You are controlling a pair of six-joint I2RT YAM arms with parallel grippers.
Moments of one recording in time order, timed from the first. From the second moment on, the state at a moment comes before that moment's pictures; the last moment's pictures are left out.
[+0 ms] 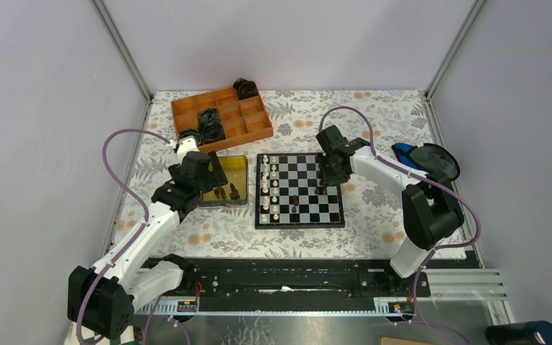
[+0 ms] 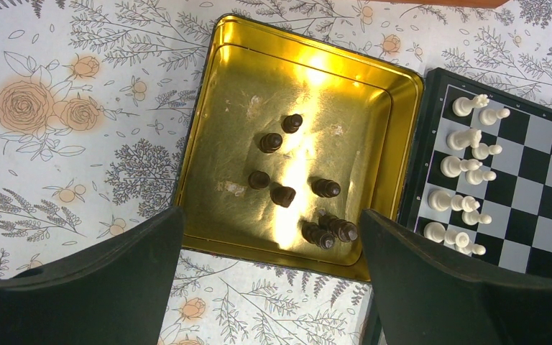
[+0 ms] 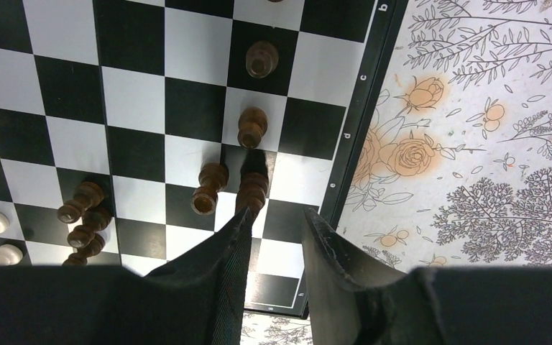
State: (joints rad) left arm -0.37 1.00 0.72 -0.45 -0.38 -0.57; right arm 0.53 1.69 1.19 -0.71 0.11 0.32
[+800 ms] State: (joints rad) left arm -0.38 1.00 0.72 -0.45 -0.38 -0.57; right arm 0.54 1.69 1.19 -0.70 0.11 0.32
